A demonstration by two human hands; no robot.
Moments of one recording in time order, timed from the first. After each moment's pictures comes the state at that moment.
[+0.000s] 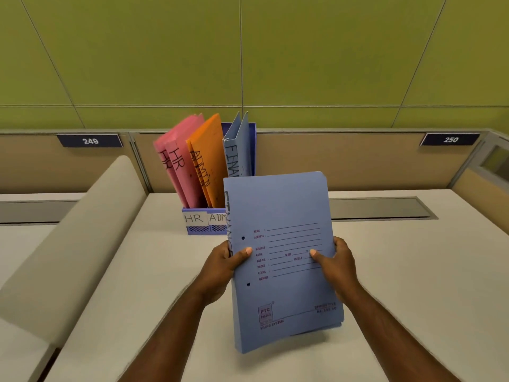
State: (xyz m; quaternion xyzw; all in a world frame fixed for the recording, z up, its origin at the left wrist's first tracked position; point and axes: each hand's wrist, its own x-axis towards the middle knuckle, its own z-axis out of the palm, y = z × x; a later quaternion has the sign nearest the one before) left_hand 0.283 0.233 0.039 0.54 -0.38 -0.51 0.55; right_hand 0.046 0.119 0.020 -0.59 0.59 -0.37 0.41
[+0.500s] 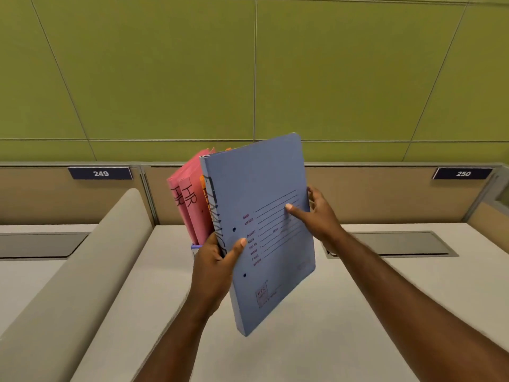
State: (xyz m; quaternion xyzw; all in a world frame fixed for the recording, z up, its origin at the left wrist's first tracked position) left_hand 0.315 0.214 0.125 0.57 -0.39 -0.29 0.66; right_hand 0.155 0.035 0.159 -0.69 0.40 -0.38 0.46
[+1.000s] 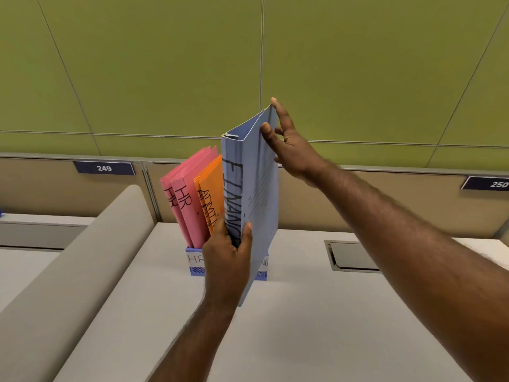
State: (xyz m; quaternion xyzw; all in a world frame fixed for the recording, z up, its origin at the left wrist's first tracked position) left_hand 0.275 0.156 0.147 0.65 -0.39 0.00 0.65; right_hand 0.221 -0.024 0.274 -0.82 0.22 -0.34 0.40
